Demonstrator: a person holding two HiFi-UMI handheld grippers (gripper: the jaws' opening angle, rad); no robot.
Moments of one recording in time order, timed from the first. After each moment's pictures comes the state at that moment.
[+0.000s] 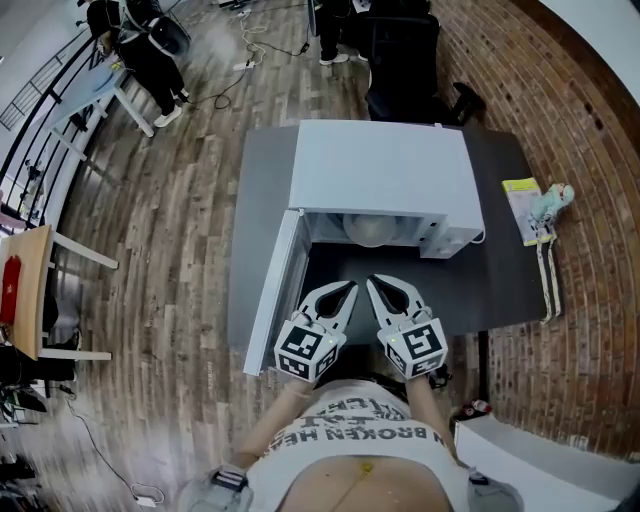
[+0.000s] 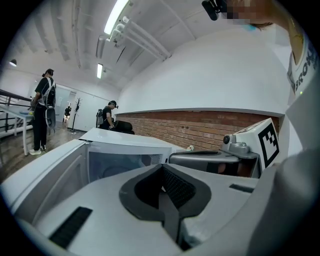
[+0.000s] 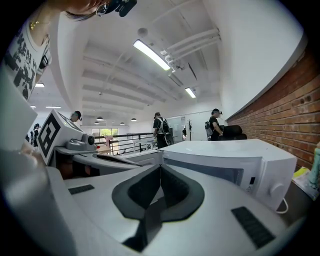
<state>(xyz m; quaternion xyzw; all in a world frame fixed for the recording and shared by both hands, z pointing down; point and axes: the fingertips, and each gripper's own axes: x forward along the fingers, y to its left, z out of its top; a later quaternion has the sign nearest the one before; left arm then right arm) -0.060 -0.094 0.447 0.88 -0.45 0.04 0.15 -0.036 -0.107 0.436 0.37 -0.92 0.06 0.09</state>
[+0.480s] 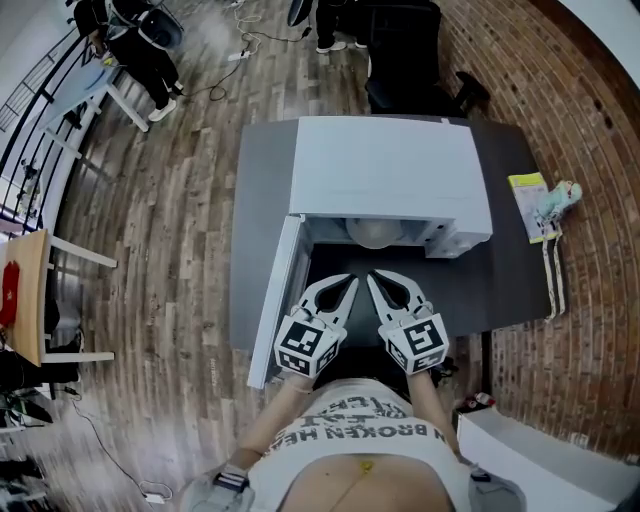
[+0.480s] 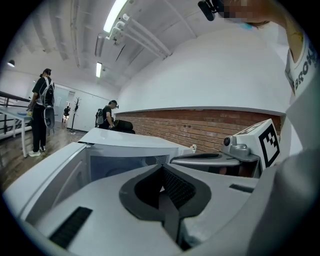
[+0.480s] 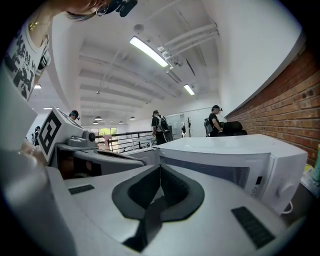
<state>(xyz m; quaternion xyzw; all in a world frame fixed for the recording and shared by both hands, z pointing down) -0.075 -0.132 0.454 0.88 -0.45 0.04 0.15 -0.049 -0.142 0.451 0.37 -0.92 0.08 0.10</state>
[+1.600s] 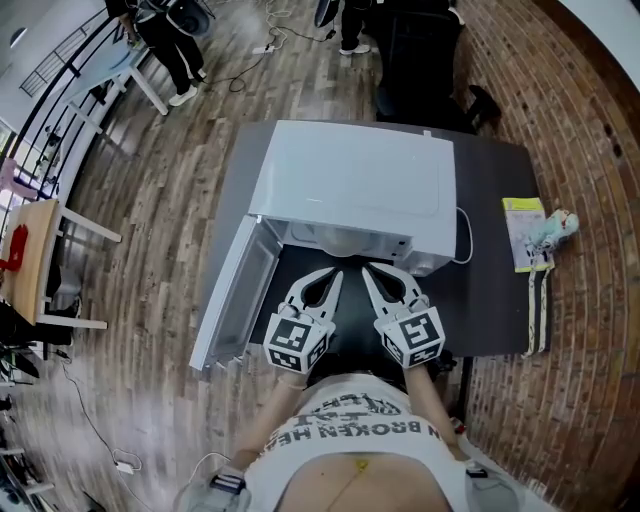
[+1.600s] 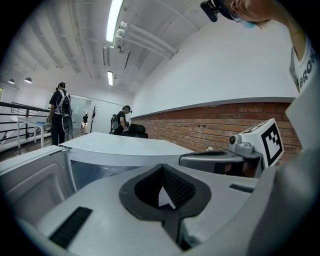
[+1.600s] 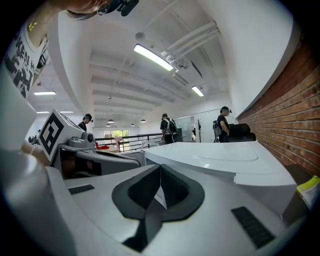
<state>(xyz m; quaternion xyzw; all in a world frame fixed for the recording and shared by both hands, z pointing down) 0.006 -0.173 0.441 0.83 -0.54 0.05 0.14 0.050 -0.190 0.435 0.30 -0.95 0.06 0.09</state>
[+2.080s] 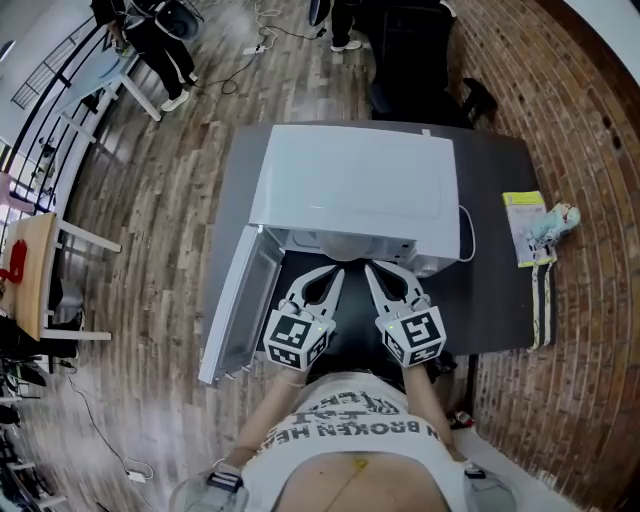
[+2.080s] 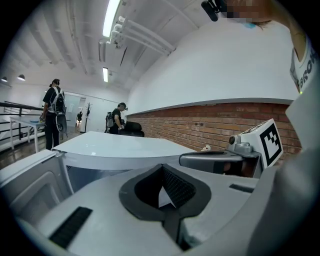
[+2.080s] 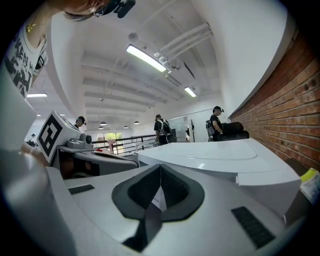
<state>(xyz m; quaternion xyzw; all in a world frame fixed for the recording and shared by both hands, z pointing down) -0.003 -0.193 0.444 0.84 -0.51 0.06 0.15 0.045 -0.210 0.438 0.34 -0.93 0.08 0.08</state>
